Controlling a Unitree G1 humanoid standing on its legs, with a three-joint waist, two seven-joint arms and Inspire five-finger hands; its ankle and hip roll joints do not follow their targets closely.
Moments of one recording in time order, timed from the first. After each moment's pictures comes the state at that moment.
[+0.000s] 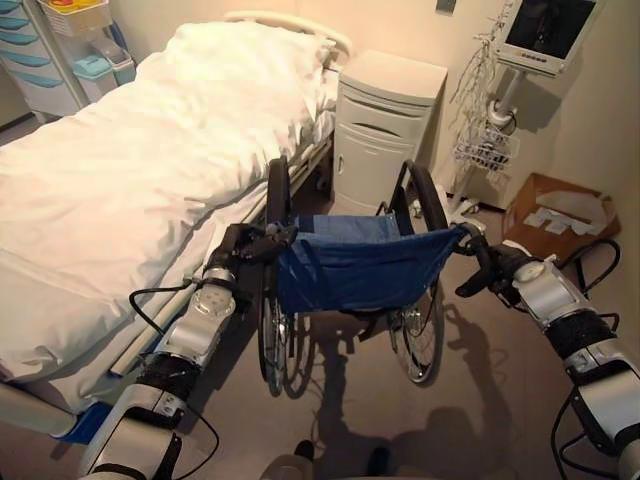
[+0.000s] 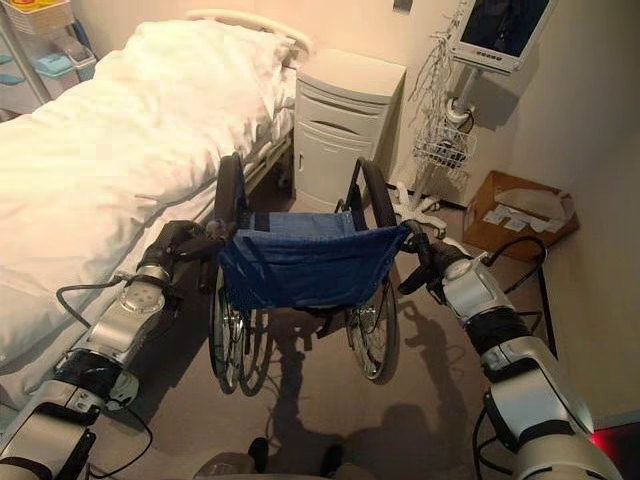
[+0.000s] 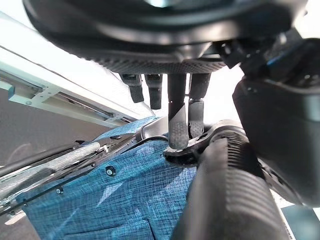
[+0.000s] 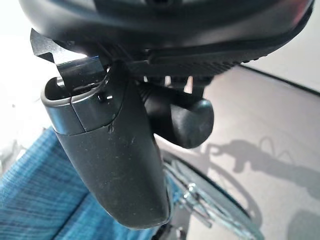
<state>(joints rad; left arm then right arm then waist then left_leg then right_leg) -0.44 0.57 -0.27 0.40 -0.16 0.24 0.21 -0.72 -0.68 0.44 0.56 0.06 0.68 0.14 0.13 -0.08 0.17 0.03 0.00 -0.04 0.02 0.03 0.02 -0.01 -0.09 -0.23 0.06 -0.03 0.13</state>
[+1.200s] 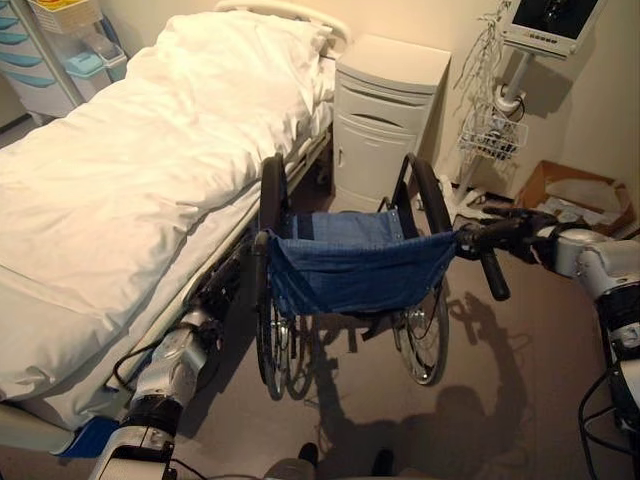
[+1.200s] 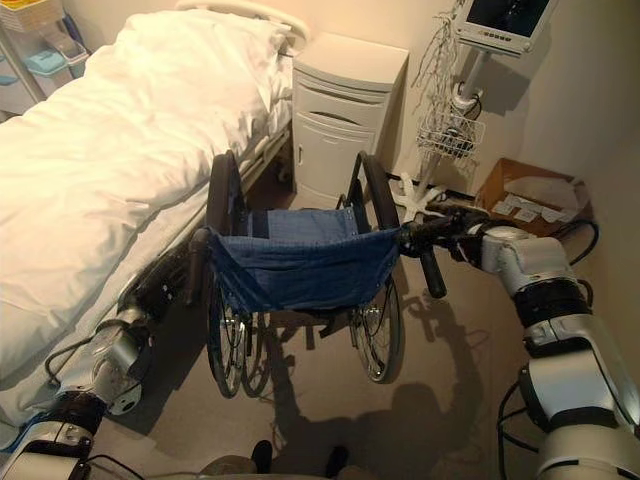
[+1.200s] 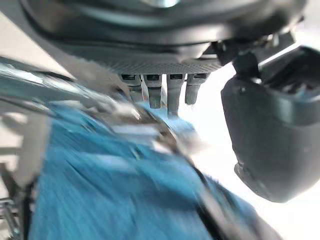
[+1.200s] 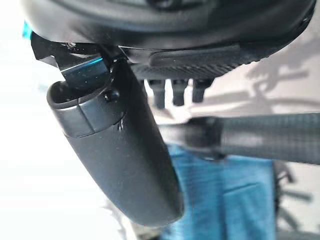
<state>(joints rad) -0.21 0.52 0.01 0.69 -0.80 0.04 -0.03 -0.84 -0.87 0.32 0.62 0.80 0.62 0.03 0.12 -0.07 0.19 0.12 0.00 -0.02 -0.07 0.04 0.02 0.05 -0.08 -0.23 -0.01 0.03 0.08</state>
